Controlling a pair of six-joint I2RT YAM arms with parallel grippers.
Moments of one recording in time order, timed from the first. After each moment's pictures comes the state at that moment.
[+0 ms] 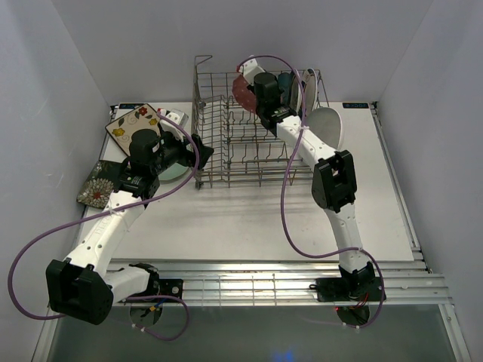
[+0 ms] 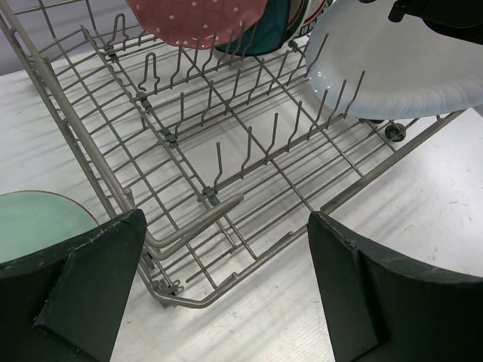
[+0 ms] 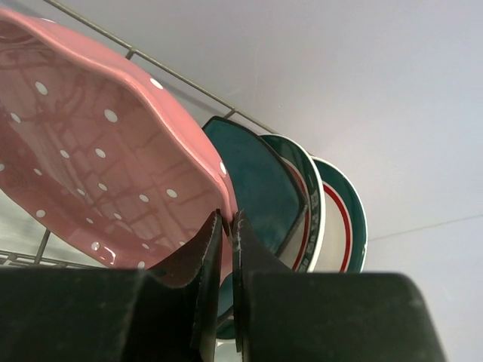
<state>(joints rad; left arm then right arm) -0.28 1.14 0.96 -0.03 0.36 -0.08 0.54 2.31 2.18 0.00 0.55 -0.62</state>
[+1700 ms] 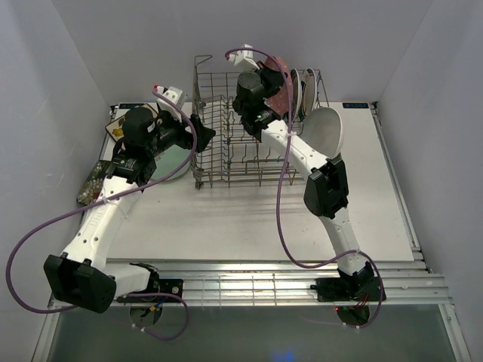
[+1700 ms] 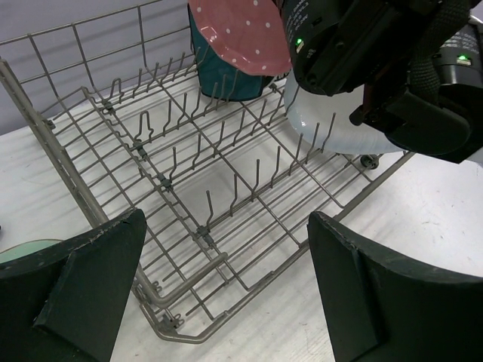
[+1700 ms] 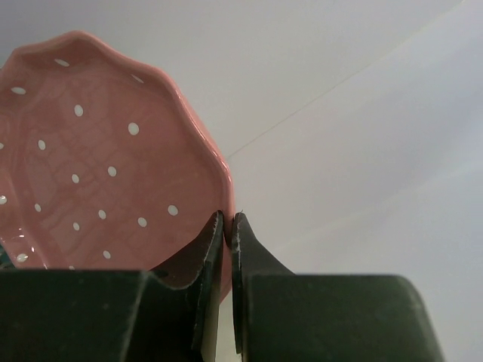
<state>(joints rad) -0.28 1.23 1.23 -0.16 0.41 -0.07 0.68 2.29 2.27 0.25 1.18 -1.01</state>
